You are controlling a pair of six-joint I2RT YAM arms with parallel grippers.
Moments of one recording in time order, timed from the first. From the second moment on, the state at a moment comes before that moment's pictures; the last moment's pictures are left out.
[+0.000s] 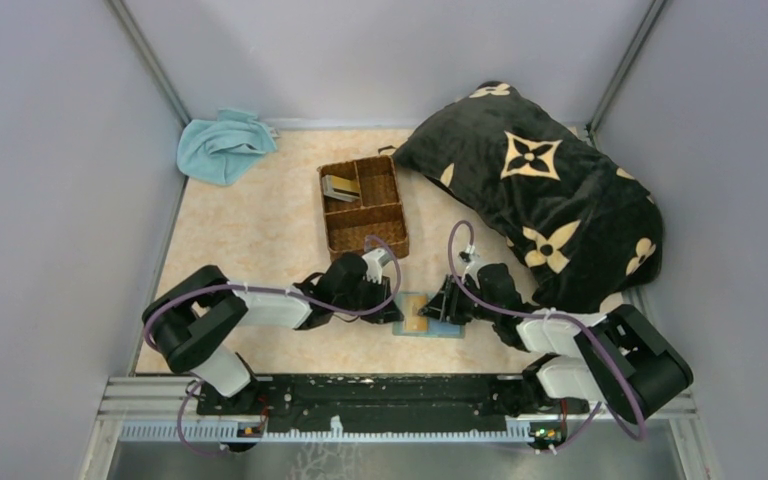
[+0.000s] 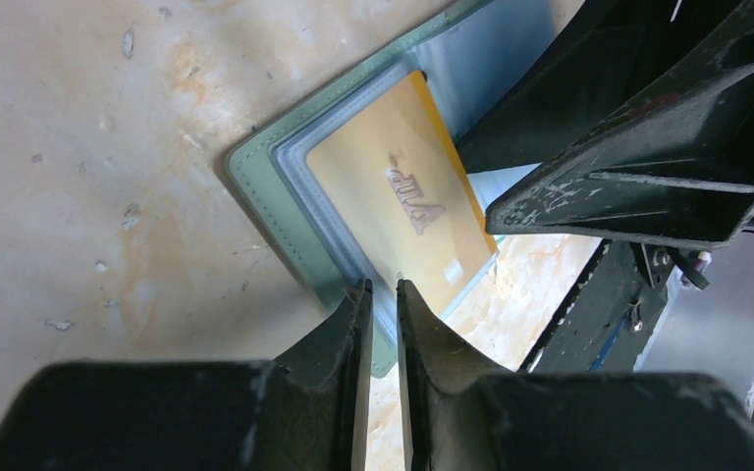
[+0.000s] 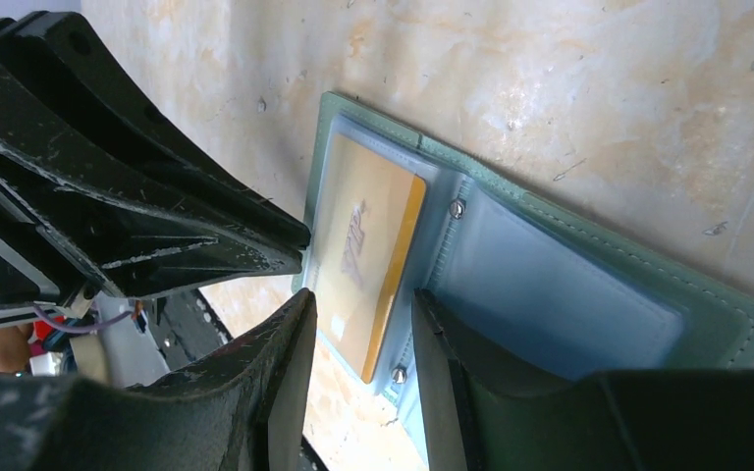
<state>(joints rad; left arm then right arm) -0.89 1.59 0.55 0.40 0.30 -0.63 0.54 1.23 0.17 0.48 -0.43 0.76</state>
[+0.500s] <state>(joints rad) -0.89 1.60 0.52 0.45 0.29 -0.64 0.55 1.27 0.17 0.54 -0.46 0.80</state>
